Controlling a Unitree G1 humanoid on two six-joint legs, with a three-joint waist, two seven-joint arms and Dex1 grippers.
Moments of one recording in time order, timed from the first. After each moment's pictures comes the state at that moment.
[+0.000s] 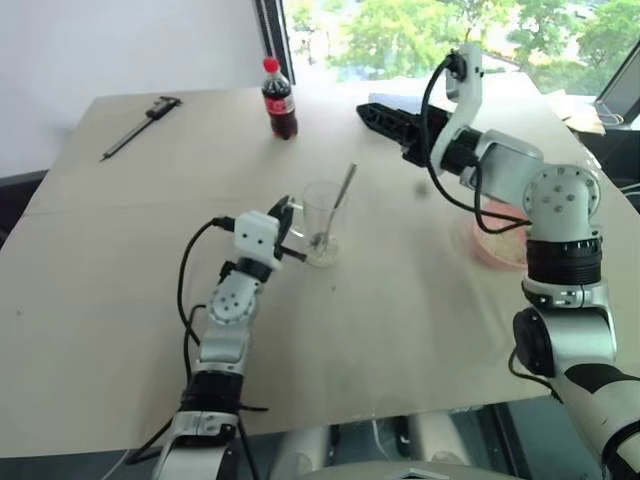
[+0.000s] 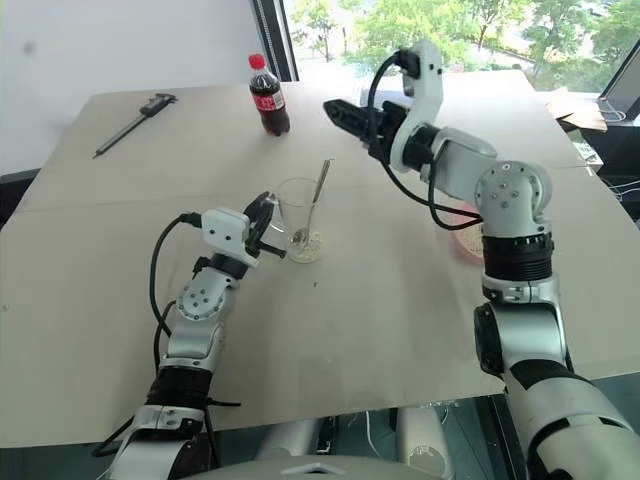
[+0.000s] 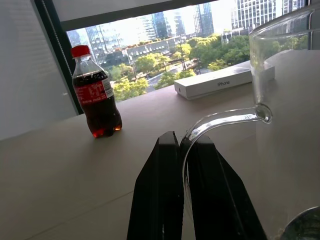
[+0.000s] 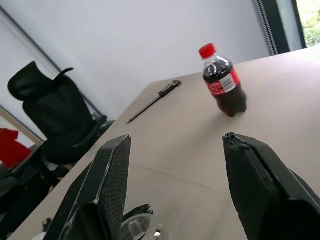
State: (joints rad) left arm -0.28 0.25 0.04 0.17 -0.03 -0.31 -0.28; right arm -0.99 -0.30 -0.10 0.07 1.03 0.95 0.10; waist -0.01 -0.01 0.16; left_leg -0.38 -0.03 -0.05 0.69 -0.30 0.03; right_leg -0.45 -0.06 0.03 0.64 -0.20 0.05
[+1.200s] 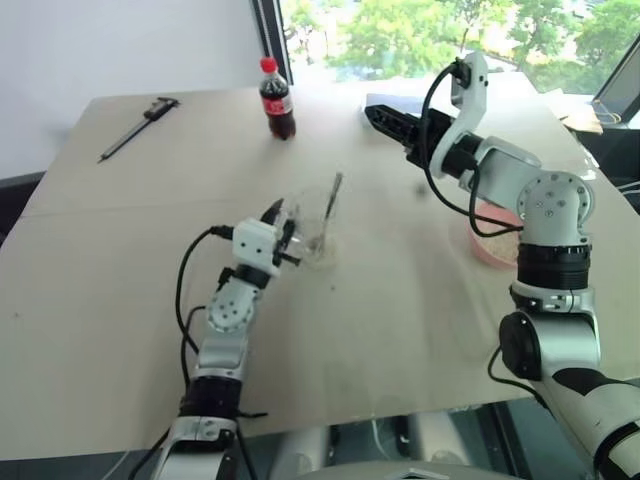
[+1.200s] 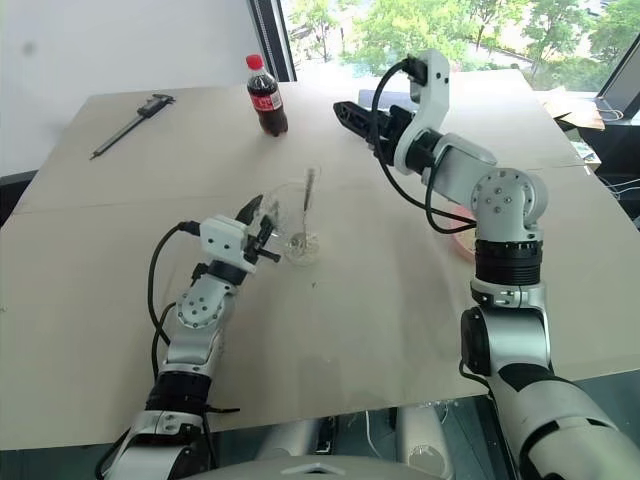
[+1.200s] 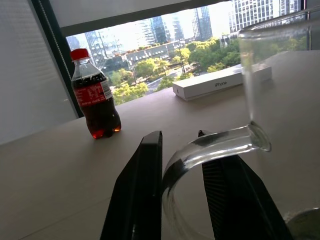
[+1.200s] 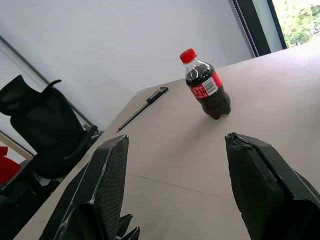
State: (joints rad) left arm -0.25 0.25 0.04 0.20 -0.03 -0.39 -0.28; right arm -0.97 -0.22 -0.17 0.07 0.93 0.98 0.13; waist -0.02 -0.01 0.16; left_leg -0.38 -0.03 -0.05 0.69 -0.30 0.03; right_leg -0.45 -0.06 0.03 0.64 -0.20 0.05
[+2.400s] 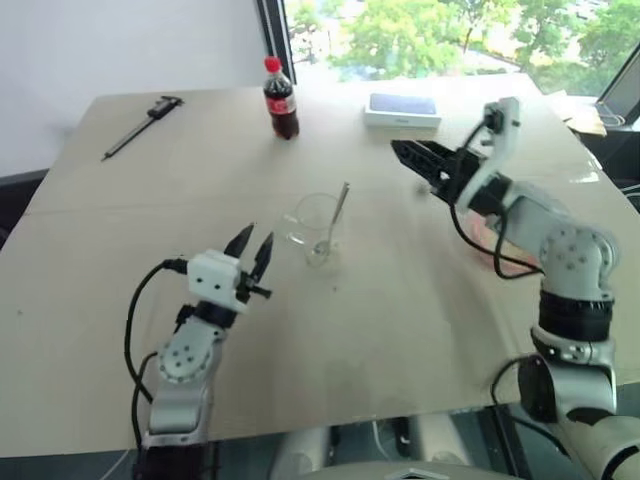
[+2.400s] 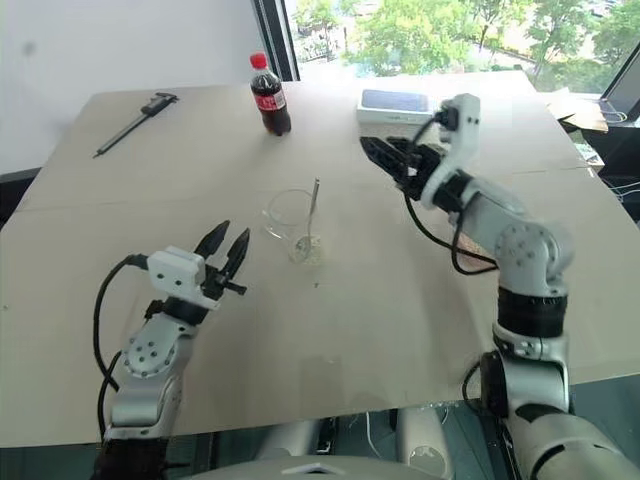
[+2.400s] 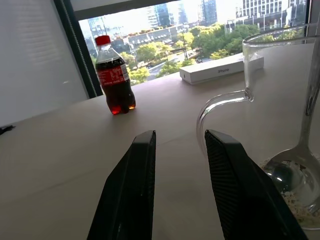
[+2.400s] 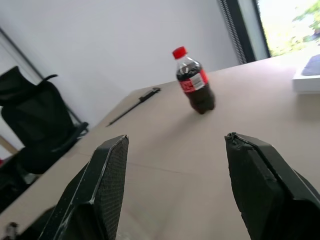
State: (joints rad) left arm 0.13 0.30 0.11 -0.29 -0.16 -0.18 -0.32; right arm -0.59 -0.30 -0.19 -0.27 0.87 0.87 0.26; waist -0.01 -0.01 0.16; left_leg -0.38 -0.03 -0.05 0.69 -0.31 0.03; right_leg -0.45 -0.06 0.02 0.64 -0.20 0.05
